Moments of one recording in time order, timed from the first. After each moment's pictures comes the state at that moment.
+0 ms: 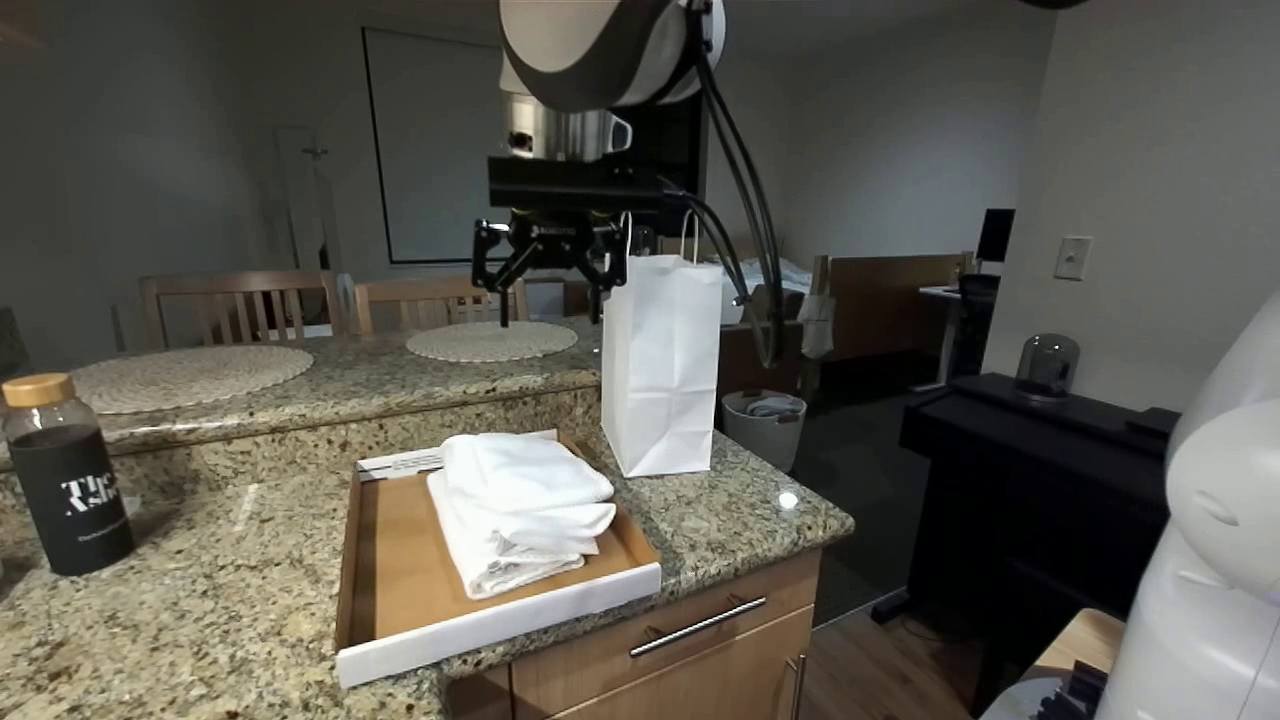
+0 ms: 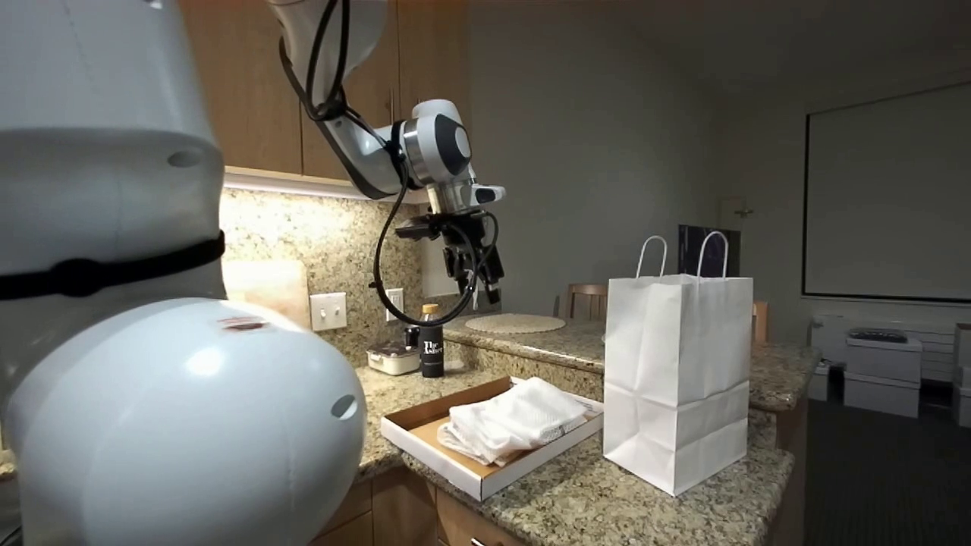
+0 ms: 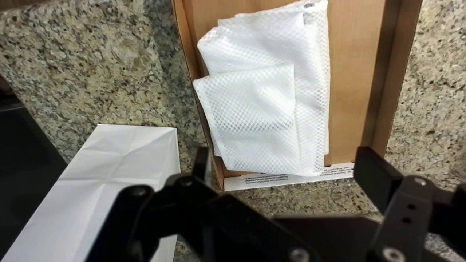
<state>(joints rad) 0.00 -0.21 0.39 -2.21 -0.11 2.23 0.79</state>
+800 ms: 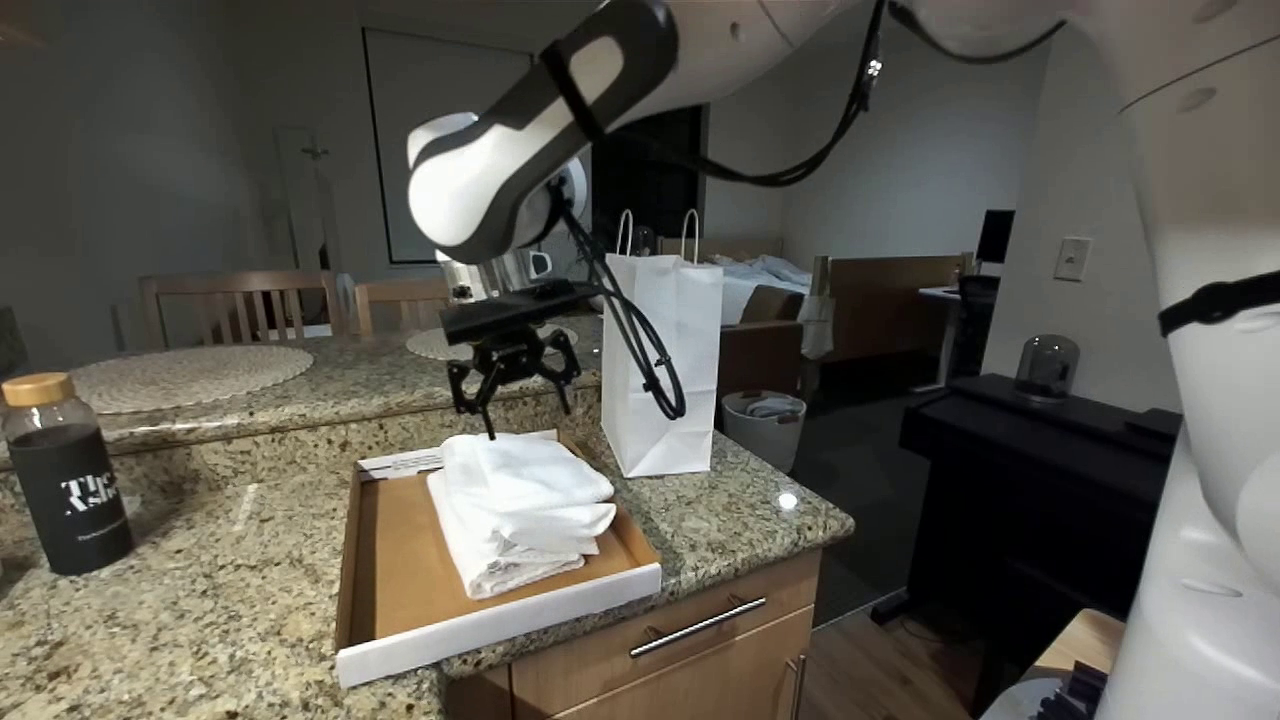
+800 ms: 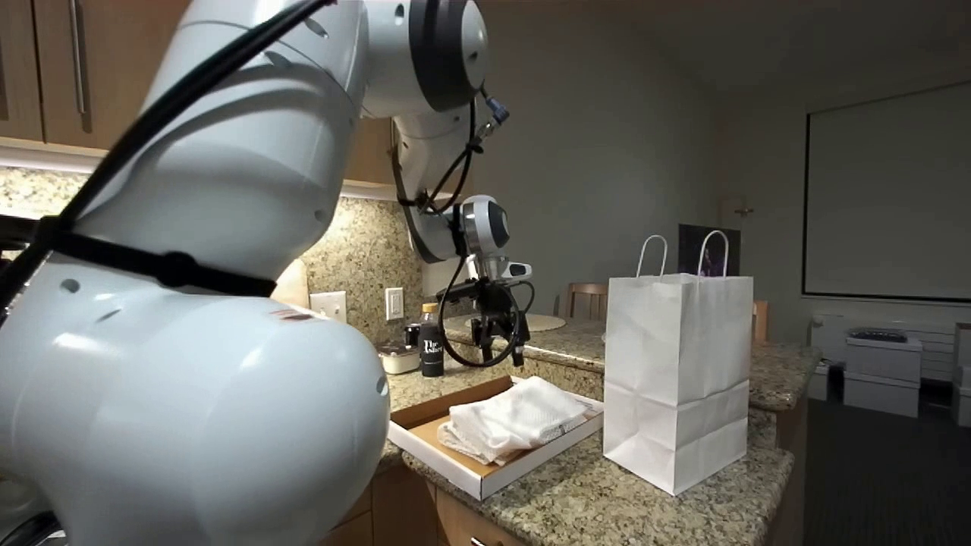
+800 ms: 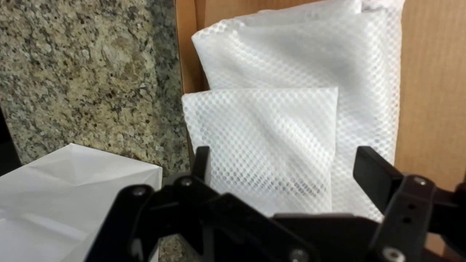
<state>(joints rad) 0.20 0.38 0.19 -1.76 -0.27 1.99 0.77</state>
